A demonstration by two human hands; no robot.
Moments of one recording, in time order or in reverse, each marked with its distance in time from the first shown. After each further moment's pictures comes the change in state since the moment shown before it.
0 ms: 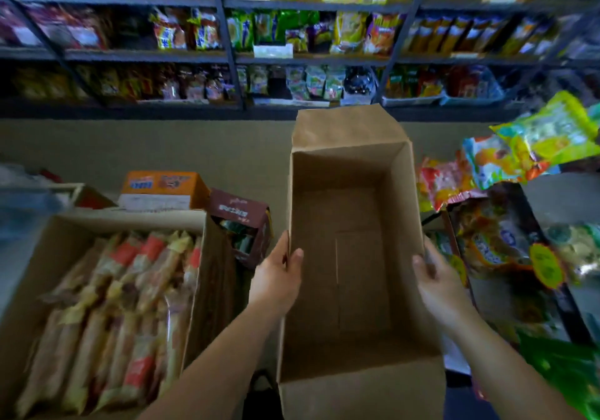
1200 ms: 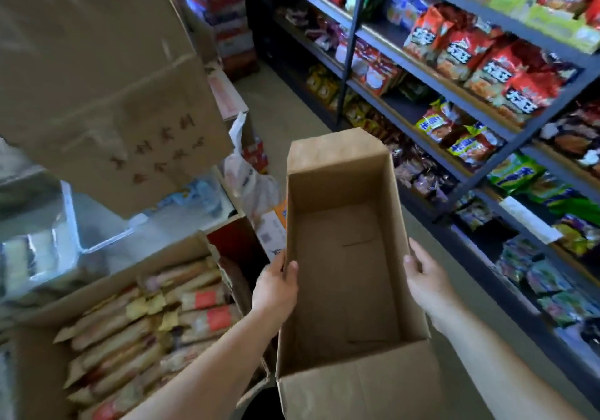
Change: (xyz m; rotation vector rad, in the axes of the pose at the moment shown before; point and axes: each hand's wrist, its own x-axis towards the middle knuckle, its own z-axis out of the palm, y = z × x) left_hand 0.247 0.057 -0.232 -0.448 0.827 -0.405; right_hand 0.292 -0.470 0.301 -0.328 -0.807 -0.512
